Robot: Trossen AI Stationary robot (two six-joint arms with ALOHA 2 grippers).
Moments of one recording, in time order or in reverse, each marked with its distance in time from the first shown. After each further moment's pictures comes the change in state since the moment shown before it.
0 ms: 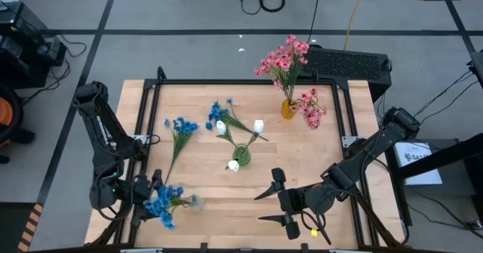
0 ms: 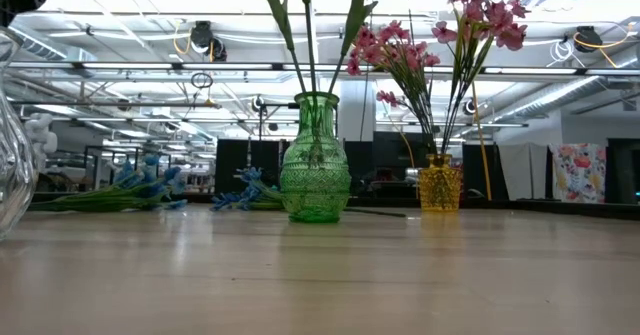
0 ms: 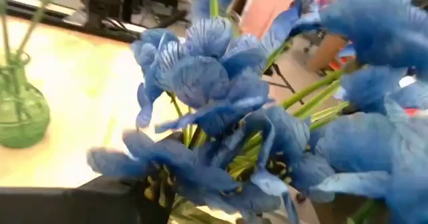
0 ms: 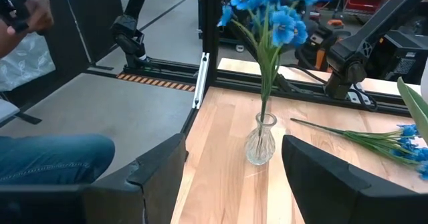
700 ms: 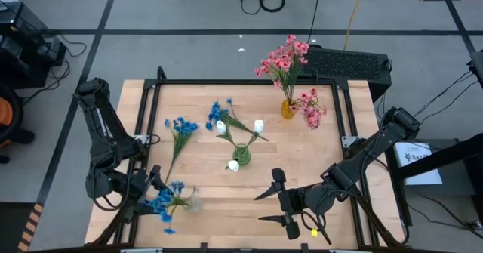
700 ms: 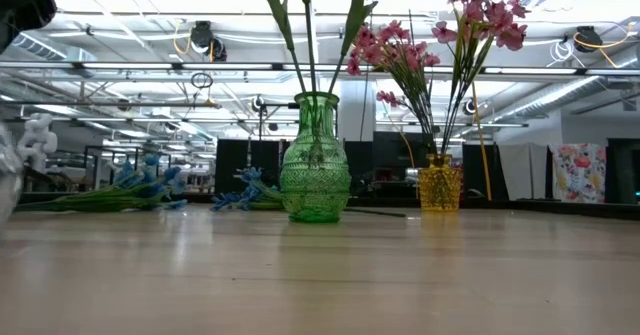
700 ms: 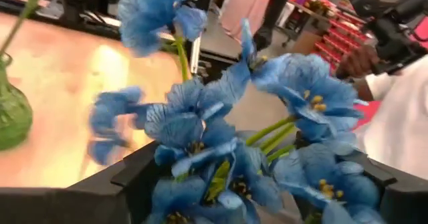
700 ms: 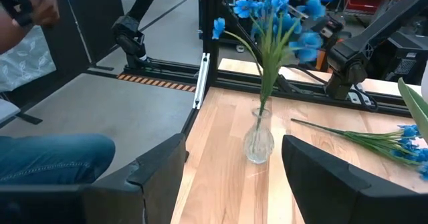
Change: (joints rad) left arm 0.012 -0.130 0.000 -0.091 0.101 0.004; right arm 0.001 0.000 0.000 0.002 0.000 -0.001
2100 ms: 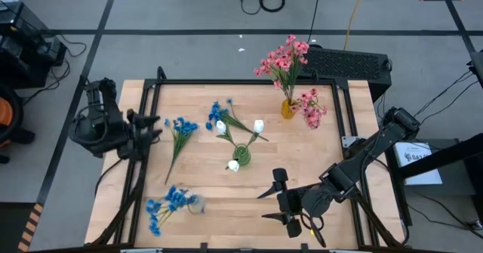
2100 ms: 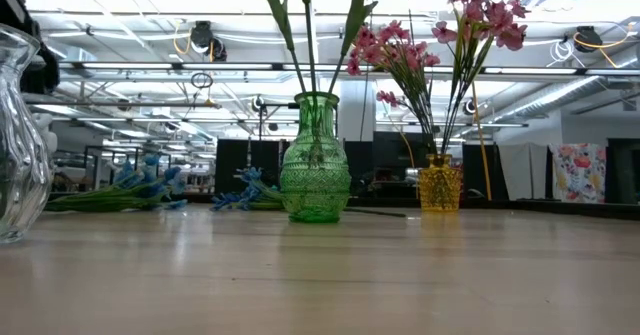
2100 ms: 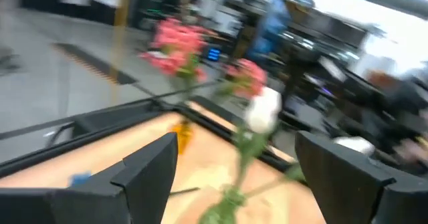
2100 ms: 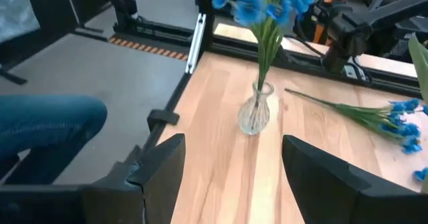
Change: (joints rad) left arm 0.062 -0.472 0.000 0.008 -0.701 0.413; right arm 0.001 0.000 0.000 -0.137 0.000 -0.007
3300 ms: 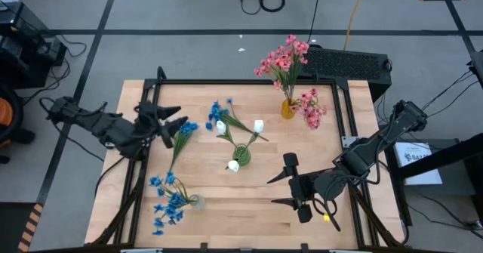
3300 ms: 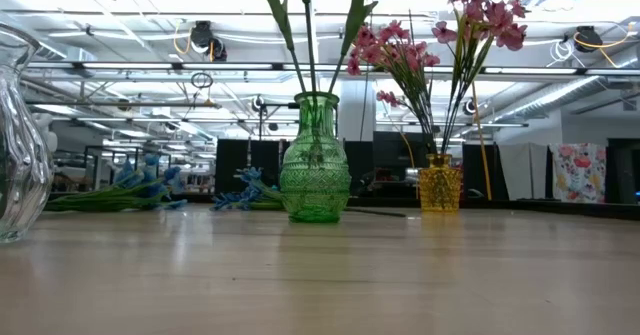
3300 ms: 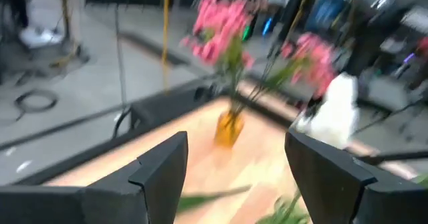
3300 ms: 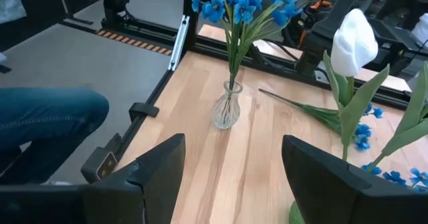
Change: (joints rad) left arm 0.739 0.275 0.208 -0.372 0.571 -0.265; right arm -0.033 -0.153 0.000 -0.161 0.001 -0.070
